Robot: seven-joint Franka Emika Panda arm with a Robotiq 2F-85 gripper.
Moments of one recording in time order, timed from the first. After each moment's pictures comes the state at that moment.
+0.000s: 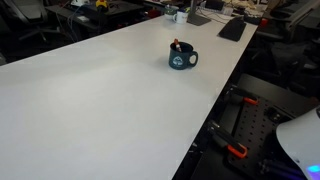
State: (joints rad) arm 0.01 -0.41 -0.23 -2.23 0.11 1.78 -0.46
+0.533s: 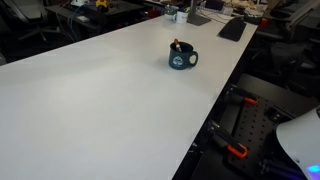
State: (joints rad) arm 0.01 -0.41 -0.23 -2.23 0.11 1.79 -0.46
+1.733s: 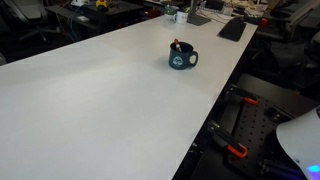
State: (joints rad) arm -0.05 -0.06 -0.15 -2.19 -0.06 2.15 -0.12
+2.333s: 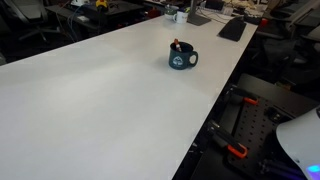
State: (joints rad) arm -0.08 0.03 -0.15 -2.18 -0.21 2.15 0.07
